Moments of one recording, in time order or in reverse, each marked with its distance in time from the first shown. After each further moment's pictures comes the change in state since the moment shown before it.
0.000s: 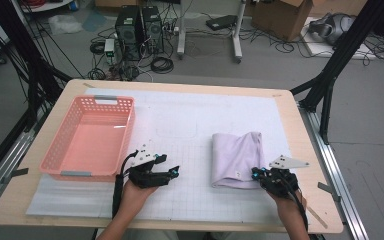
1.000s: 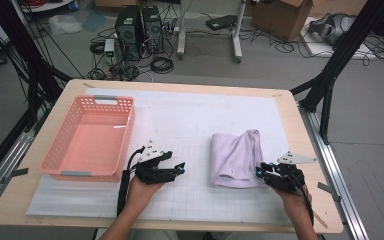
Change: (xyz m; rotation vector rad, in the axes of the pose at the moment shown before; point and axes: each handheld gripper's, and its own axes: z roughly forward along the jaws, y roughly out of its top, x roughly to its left) left arm -0.006 0.011 0.013 0.002 -0.004 0.011; right arm -0.028 -0.005 0.005 0.002 0.024 0.023
